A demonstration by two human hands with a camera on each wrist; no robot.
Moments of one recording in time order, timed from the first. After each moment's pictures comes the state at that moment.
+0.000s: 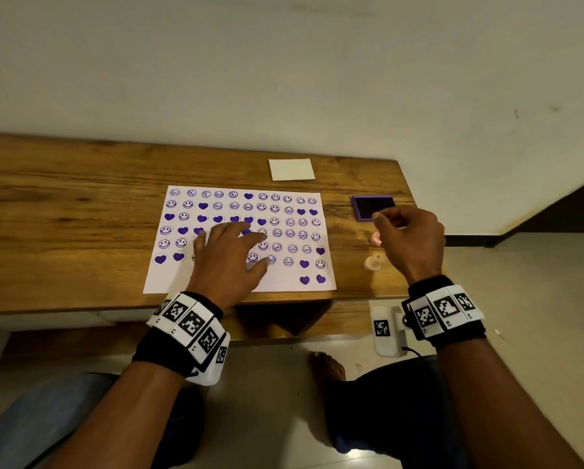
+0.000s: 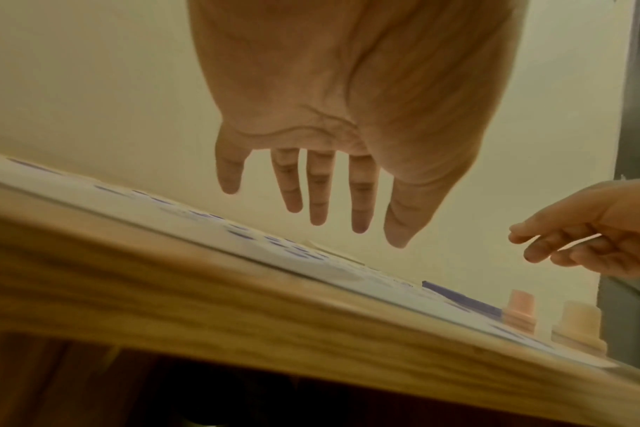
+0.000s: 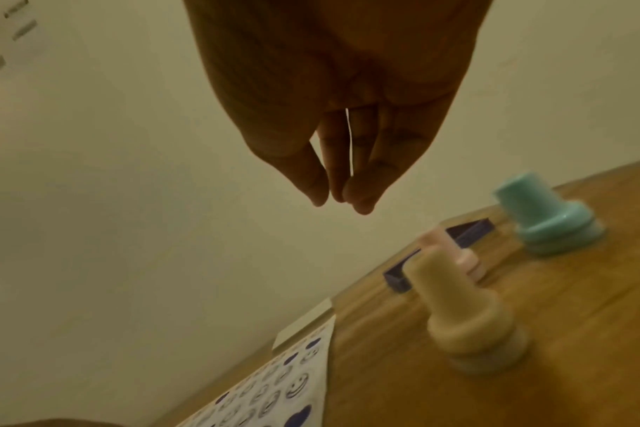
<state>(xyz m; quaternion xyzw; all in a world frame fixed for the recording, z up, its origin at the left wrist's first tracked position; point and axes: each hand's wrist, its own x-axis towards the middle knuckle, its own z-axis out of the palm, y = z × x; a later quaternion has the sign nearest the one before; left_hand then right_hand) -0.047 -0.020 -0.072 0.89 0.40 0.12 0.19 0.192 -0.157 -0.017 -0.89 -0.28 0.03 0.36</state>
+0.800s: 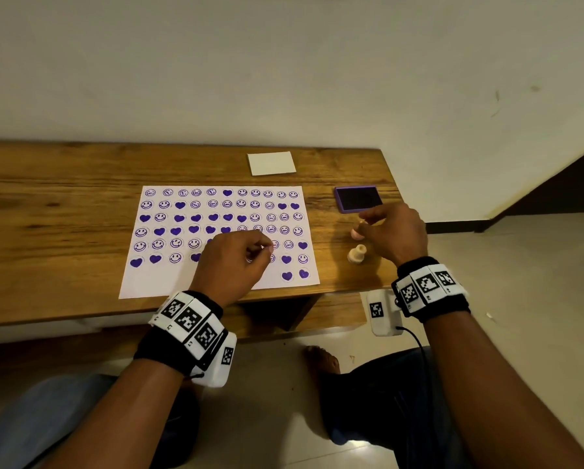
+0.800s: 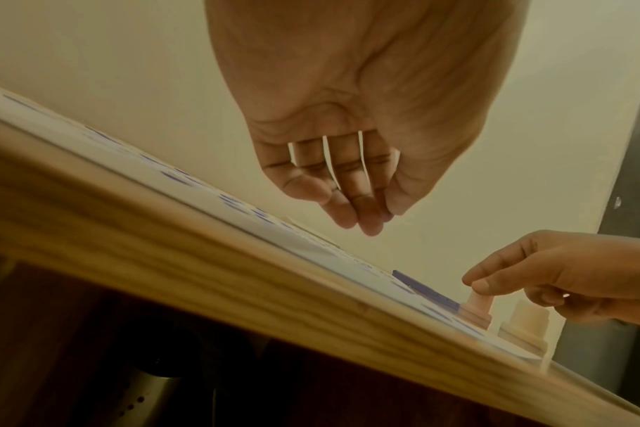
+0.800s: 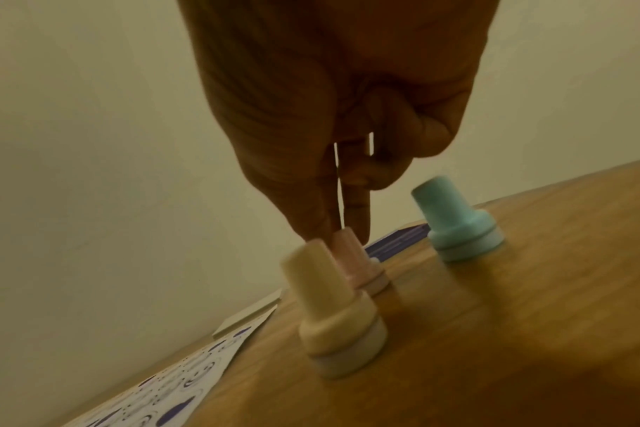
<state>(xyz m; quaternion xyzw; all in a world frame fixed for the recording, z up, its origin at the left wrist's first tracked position) -0.022 -0.038 -0.067 0.84 0.33 0.25 0.34 0.218 -0.160 -0.027 -0.92 -0.30 0.10 0.23</state>
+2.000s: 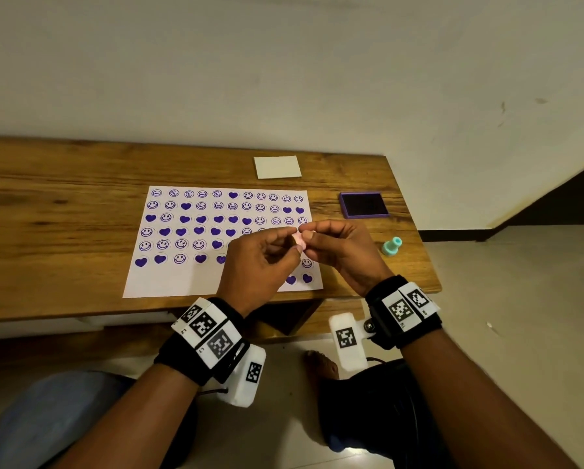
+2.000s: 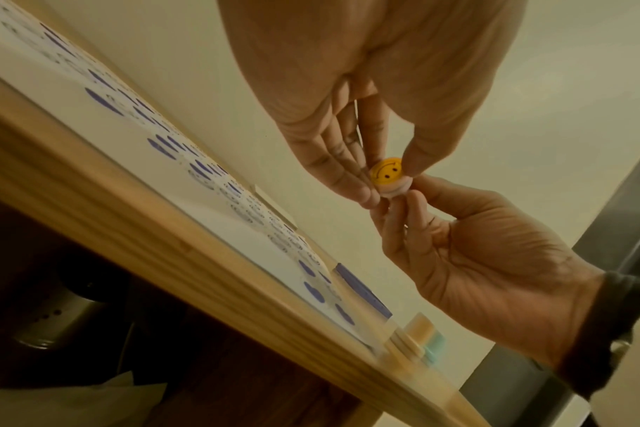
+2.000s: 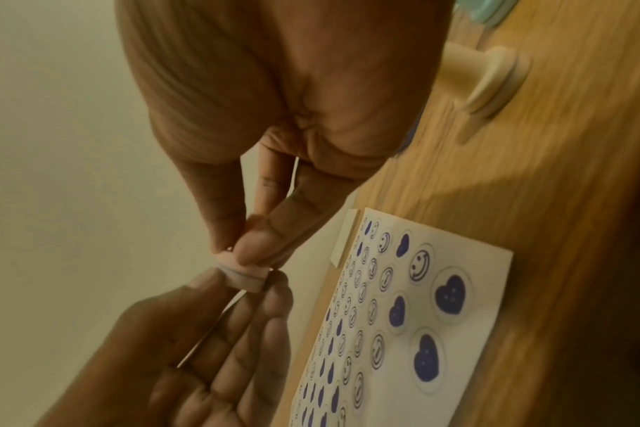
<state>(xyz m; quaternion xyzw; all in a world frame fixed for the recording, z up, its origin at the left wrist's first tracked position) -0.003 -0.067 -0.051 0.71 0.31 0.33 0.54 0.152 -0.140 -0.034 -0.58 -0.27 0.48 0.60</state>
